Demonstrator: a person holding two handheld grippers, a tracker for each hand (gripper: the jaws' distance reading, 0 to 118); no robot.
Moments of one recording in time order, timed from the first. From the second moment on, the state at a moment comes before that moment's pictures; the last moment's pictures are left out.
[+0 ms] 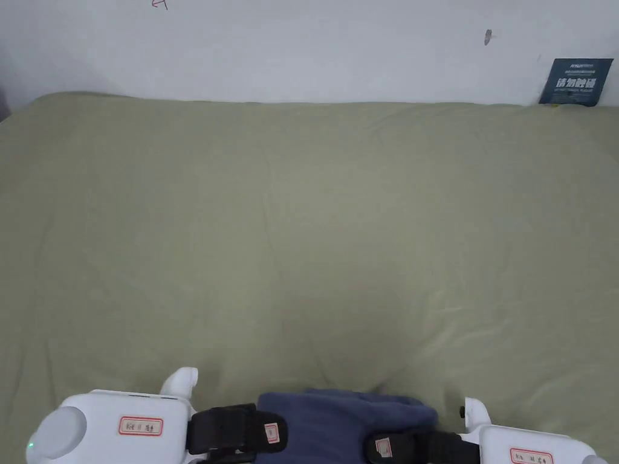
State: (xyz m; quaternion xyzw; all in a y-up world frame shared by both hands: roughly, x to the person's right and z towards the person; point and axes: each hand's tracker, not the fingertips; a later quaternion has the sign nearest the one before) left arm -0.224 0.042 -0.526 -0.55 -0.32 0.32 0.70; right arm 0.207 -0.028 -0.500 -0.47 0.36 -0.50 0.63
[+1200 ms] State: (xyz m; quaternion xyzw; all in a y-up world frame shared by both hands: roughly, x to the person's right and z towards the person) left arm -0.569 0.150 -0.597 -0.55 -0.15 0.27 0.77; right arm 0.167 0.062 -0.485 -0.44 0.33 -0.42 0.72
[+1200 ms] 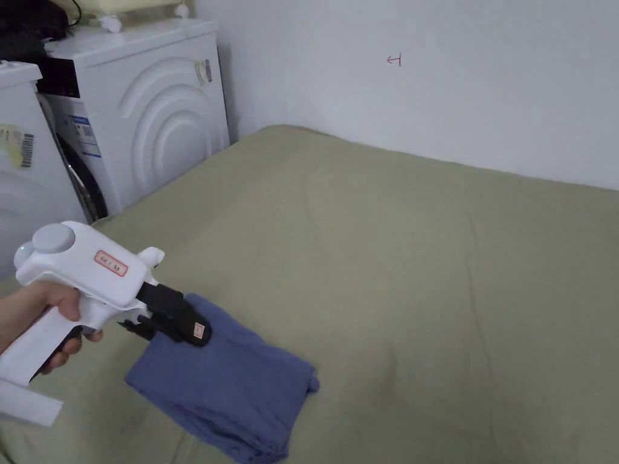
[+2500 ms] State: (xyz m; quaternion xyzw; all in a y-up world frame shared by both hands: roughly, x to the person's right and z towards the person) left arm -0.075 0.293 -0.426 -0.07 -0.01 0.00 1.00; right arm 0.193 0.292 -0.388 -0.01 -0.07 0.05 1.00
